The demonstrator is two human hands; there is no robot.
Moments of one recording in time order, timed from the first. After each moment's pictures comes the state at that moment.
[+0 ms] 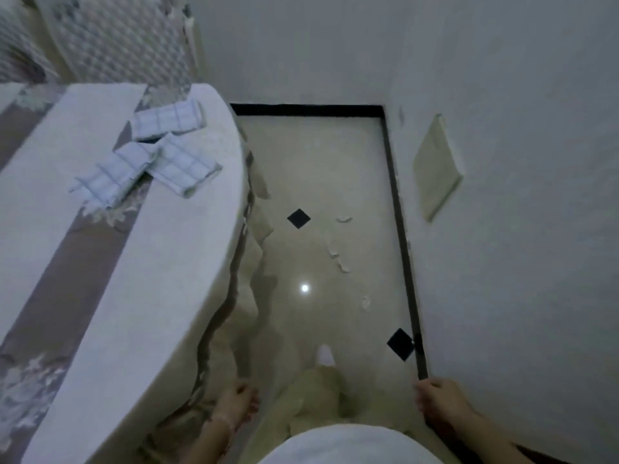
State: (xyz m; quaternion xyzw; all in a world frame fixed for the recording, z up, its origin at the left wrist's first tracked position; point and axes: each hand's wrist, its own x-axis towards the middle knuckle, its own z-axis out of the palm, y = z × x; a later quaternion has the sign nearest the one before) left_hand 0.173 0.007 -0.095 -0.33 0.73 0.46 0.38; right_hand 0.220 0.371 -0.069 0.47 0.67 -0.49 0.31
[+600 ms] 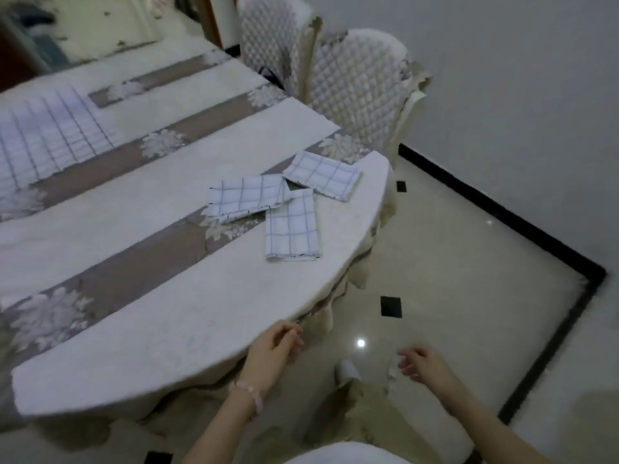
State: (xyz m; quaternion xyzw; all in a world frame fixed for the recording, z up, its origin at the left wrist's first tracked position) left_hand -0.076 0.092 0.034 -0.40 0.69 0.60 -0.04; right_hand -0.253 0.308 -0.007 0.02 0.81 -0.40 0.43
